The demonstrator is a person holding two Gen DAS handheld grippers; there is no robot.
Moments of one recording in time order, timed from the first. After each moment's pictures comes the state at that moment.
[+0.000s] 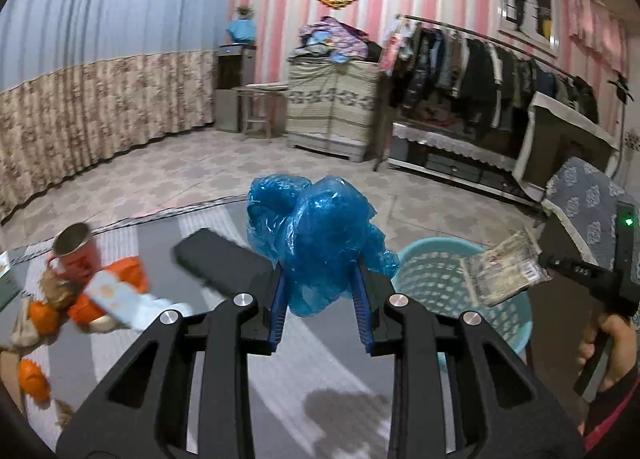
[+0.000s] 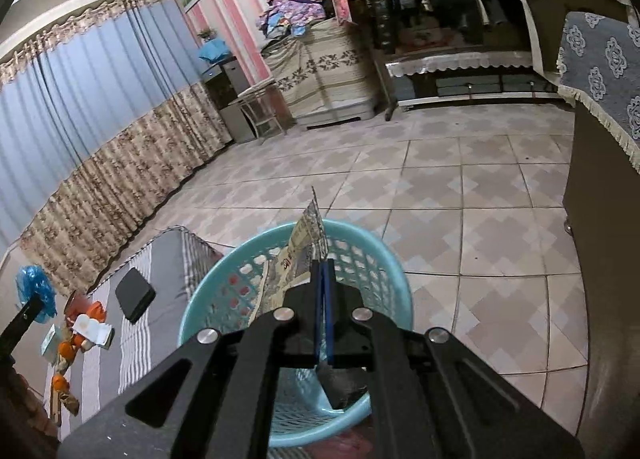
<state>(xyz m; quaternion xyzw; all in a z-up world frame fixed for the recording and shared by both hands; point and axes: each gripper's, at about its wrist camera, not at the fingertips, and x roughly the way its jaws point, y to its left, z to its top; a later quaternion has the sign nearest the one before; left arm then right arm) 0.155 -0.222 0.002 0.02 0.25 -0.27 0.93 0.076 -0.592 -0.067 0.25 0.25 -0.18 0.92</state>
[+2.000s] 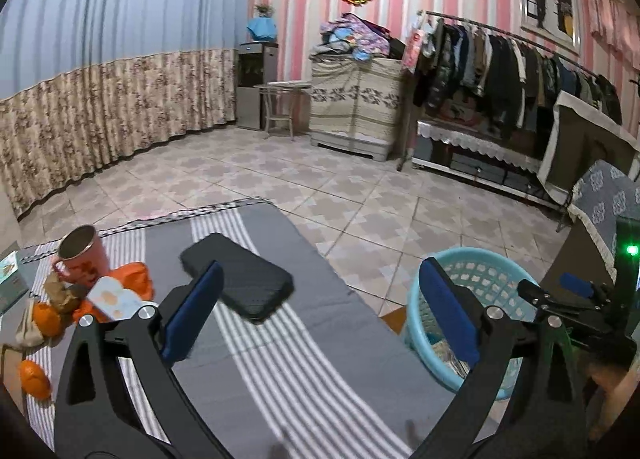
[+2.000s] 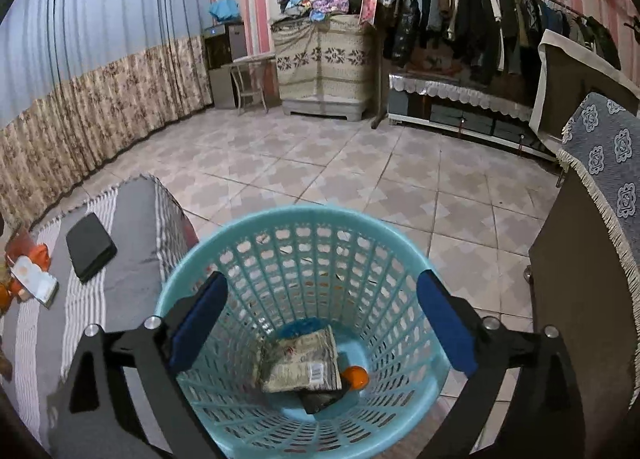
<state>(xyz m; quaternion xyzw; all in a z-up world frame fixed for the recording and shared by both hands) 0.175 -0.234 -0.002 0.02 0.25 -0.21 0.95 0.128 -0.518 -0.055 0.11 0.30 -0.22 0.92</state>
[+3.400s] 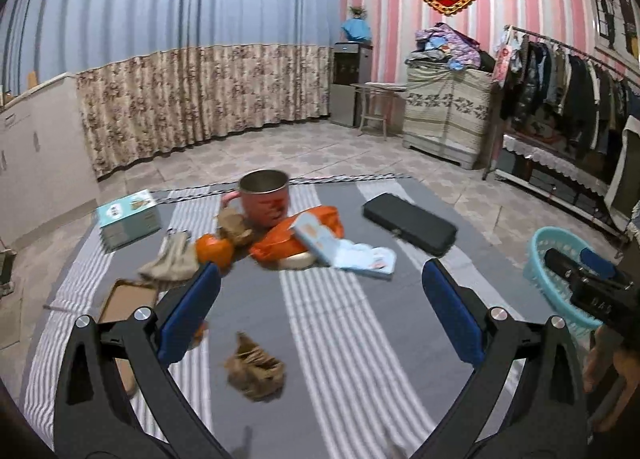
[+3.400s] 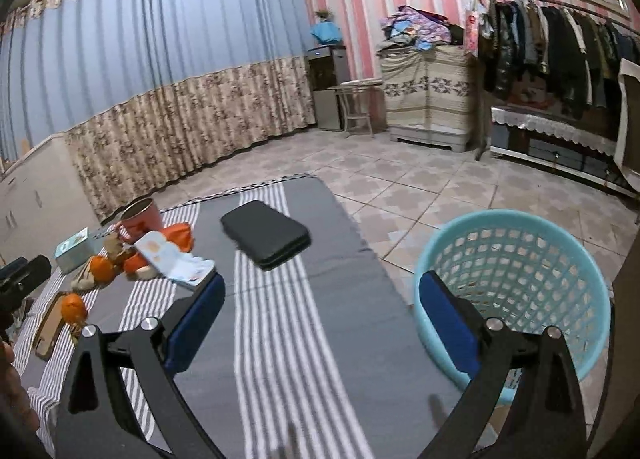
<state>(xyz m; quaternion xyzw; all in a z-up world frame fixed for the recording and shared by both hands) 0.125 -0.044 -0.022 0.01 0.25 -0.06 0.97 0.134 -0.339 -0.055 0.09 0.25 -0.05 0.96</state>
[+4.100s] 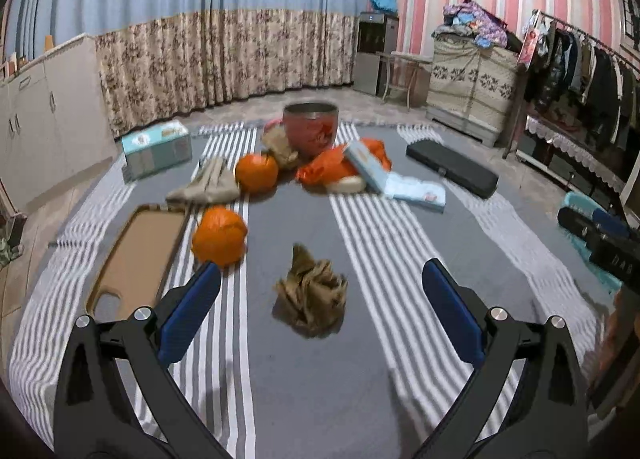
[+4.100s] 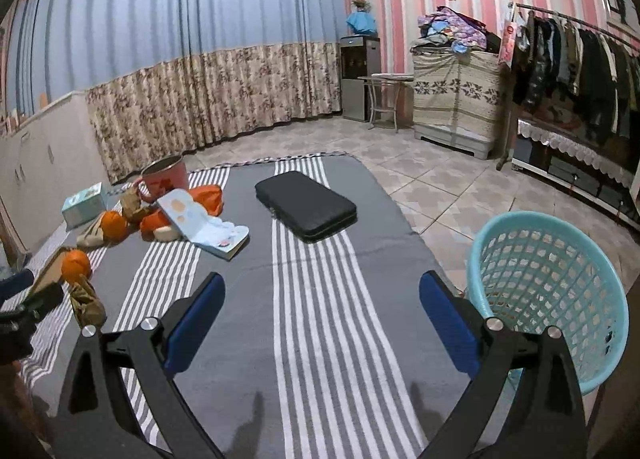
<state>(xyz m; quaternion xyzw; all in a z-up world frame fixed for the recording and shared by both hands) 0.116 -0.007 -0.080 -0.01 0.32 -0.02 0.95 0.145 -0.292 -0.076 0.03 0.28 -0.01 0.96</state>
